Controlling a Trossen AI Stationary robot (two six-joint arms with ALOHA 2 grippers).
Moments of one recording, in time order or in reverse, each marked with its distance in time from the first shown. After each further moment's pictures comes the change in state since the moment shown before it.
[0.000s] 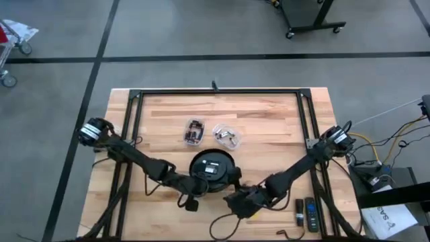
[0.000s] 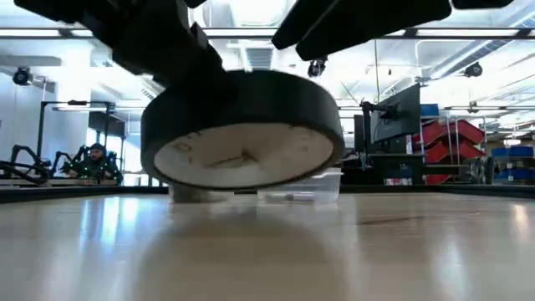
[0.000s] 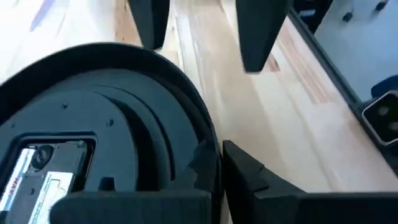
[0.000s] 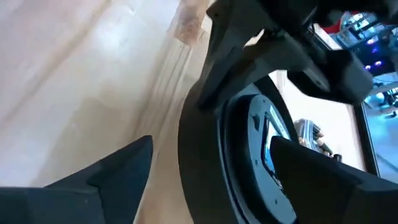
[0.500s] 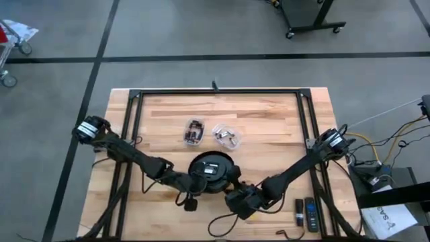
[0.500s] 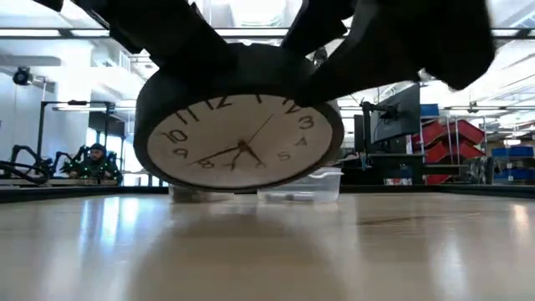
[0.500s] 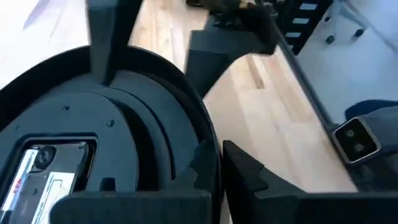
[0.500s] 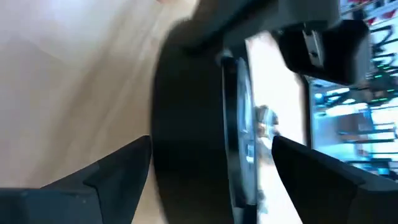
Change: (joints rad) left arm 0.002 -0.038 0.002 0.004 0.050 -0.085; right arm -0.010 0.064 0.002 -0.021 0.176 -0.161
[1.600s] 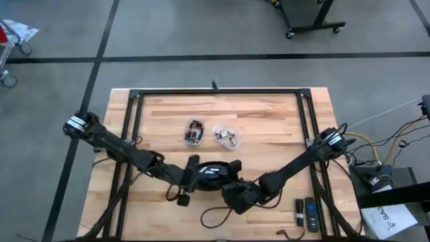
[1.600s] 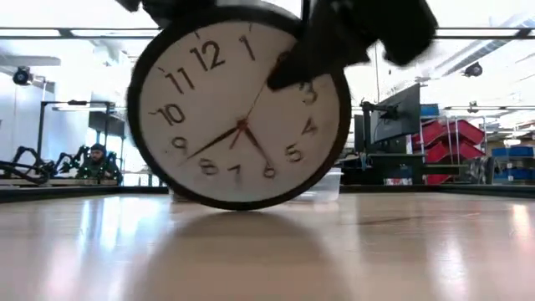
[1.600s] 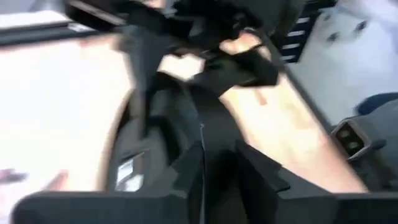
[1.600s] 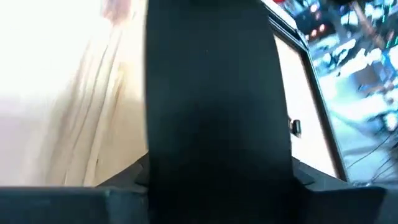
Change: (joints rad) left arm -0.007 -0.245 0.001 -0.193 -0.088 0.222; right arm -0.027 -0.054 0.029 -0.041 -0.030 0.345
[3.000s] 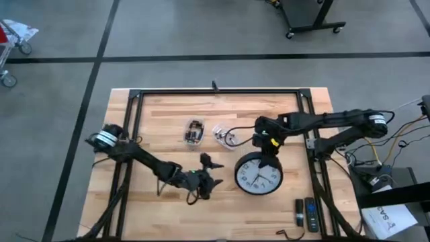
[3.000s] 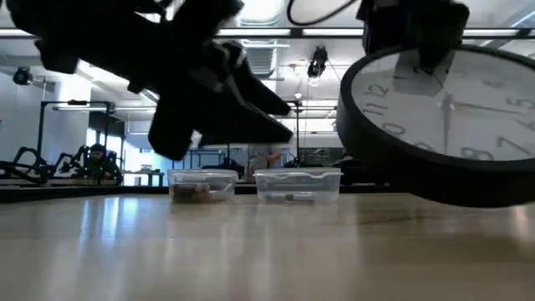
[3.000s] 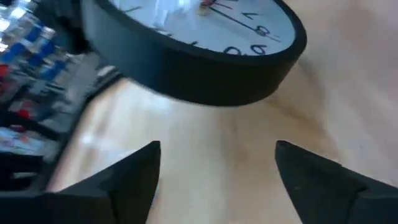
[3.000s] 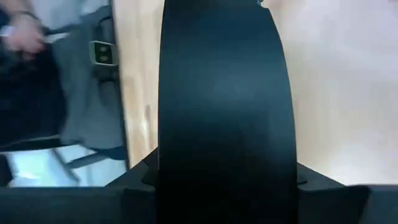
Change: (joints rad) left arm 0.059 0.533 -0.006 0.582 -0.283 0.397; right arm -0.649 -0.563 -0.472 -0.269 -1.435 0.276
